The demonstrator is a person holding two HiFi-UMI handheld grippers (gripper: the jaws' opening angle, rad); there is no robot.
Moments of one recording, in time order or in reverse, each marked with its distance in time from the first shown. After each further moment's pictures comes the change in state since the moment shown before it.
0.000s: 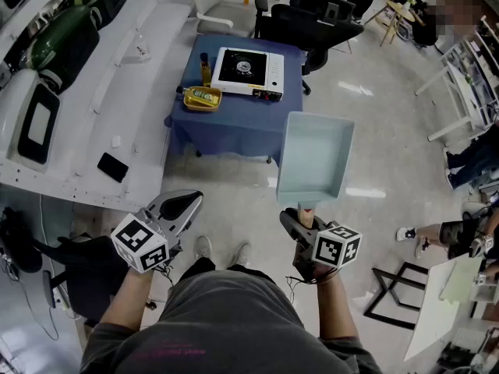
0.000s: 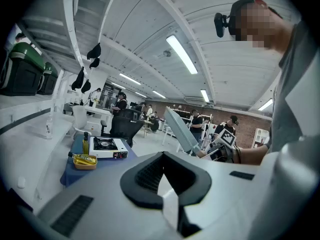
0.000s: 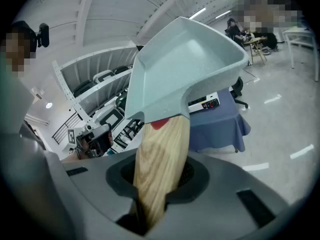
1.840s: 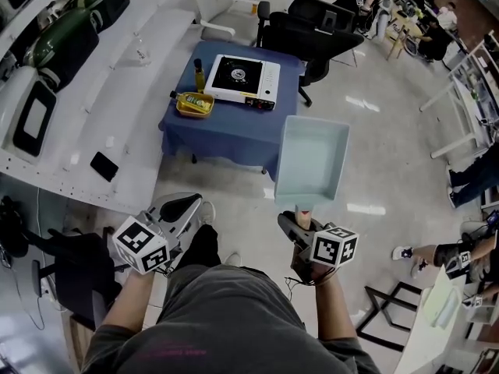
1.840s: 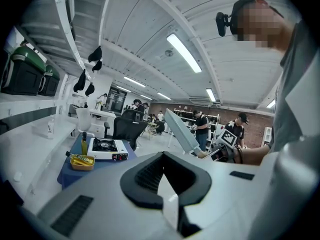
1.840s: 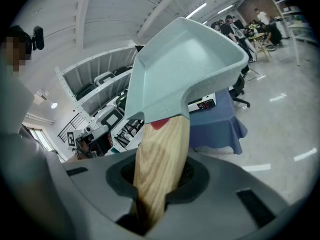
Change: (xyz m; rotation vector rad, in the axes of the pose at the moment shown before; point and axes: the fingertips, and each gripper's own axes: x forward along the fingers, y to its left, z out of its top) left arm 0.062 -0.030 -0.012 0.009 -0.026 0.083; right arm -0.024 -0.069 0.016 -0.007 0.033 0.054
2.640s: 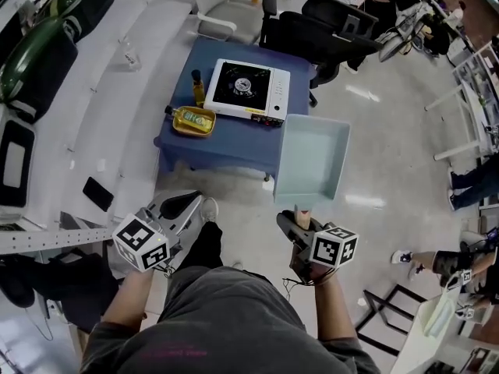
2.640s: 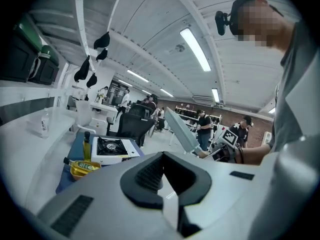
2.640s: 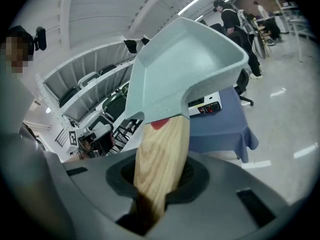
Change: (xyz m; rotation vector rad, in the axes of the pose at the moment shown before) left arm 0.080 0.150 0.027 -0.054 0.043 -0.024; right arm 0.121 -0.045 0.090 0.047 0.040 -0.024
